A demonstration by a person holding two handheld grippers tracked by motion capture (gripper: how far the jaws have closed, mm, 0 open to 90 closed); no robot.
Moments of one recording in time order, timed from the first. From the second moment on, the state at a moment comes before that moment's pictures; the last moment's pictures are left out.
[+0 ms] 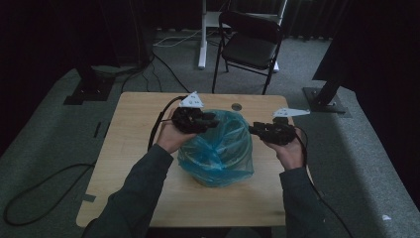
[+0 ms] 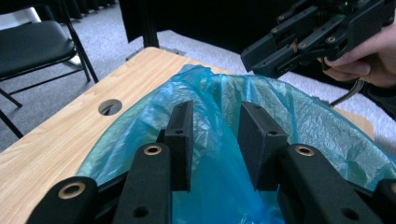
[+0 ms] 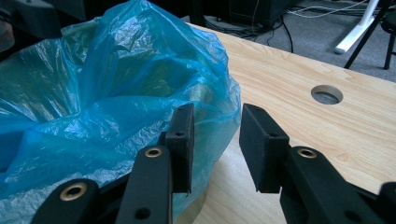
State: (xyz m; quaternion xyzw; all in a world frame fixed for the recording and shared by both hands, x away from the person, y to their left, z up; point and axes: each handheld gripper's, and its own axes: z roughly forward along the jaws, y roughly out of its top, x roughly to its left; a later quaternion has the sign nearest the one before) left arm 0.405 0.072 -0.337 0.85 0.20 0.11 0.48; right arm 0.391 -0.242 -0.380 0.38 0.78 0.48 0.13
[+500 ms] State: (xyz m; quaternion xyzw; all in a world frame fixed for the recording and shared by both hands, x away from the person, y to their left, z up) left arm 0.408 0.035 -0.344 0.89 0.17 0.14 0.40; right arm 0.391 -0.244 -0.384 0.38 0.77 0.49 0.12
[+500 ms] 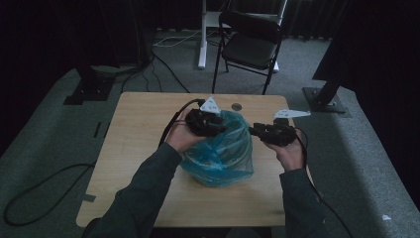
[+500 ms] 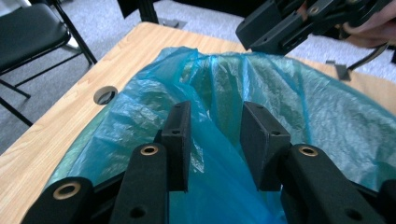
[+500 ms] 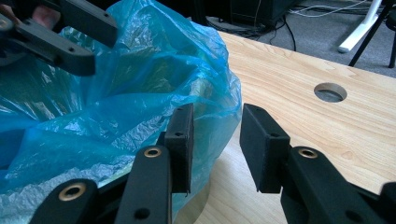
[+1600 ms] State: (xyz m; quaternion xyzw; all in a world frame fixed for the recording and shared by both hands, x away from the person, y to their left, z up) left arm 0.420 -0.004 -0.367 0.94 0.15 0.15 0.26; right arm 0.388 -0.245 -0.387 0.38 0.78 0.49 0.12
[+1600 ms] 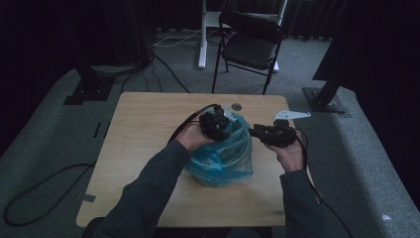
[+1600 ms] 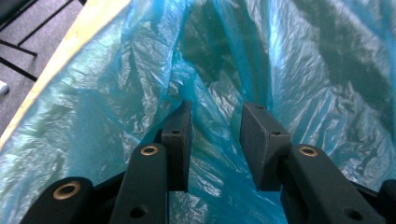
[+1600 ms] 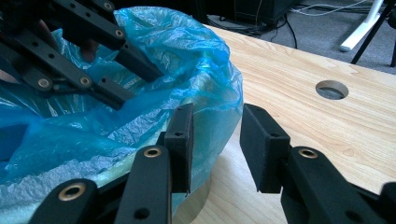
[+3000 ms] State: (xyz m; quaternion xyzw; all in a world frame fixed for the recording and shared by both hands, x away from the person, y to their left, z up) left arm 0.419 -0.019 -0.380 0.96 0.13 0.16 0.18; right arm 0.386 -0.246 -0.386 0.38 0.78 0.49 0.12
